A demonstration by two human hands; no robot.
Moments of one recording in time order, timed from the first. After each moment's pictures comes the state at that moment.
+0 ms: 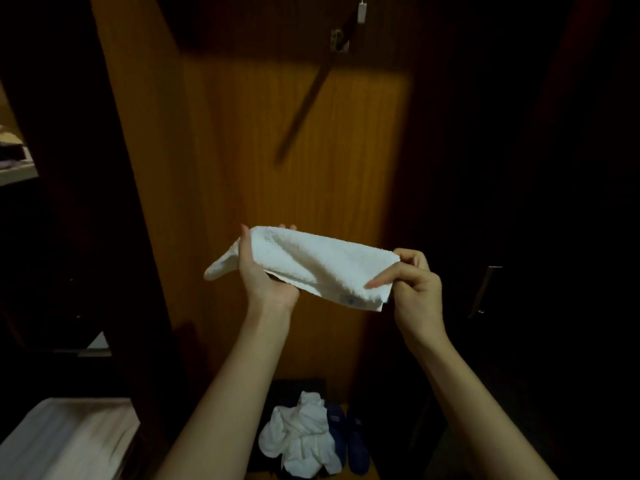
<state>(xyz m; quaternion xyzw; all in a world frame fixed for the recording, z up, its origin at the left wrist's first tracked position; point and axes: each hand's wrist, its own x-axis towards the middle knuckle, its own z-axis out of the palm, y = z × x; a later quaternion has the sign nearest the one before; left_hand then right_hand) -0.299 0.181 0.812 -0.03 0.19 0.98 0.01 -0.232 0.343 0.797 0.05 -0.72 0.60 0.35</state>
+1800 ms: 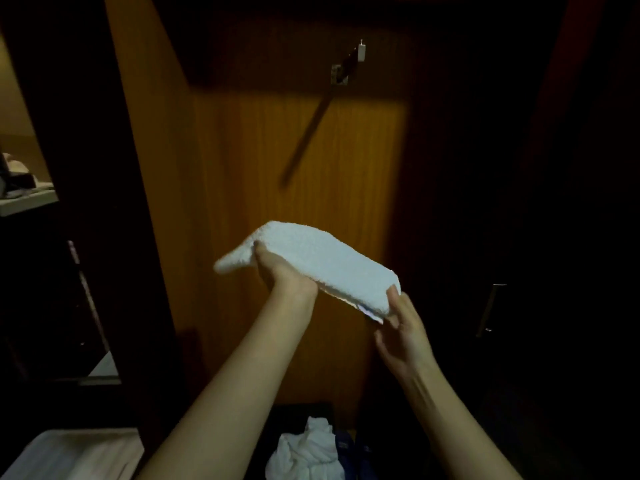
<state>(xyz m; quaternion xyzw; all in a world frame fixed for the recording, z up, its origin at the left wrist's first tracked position) -0.301 0.192 0.861 -0.16 0.26 0.95 0.03 -0.252 0.327 0.769 -0.06 -0.47 0.87 0.14</state>
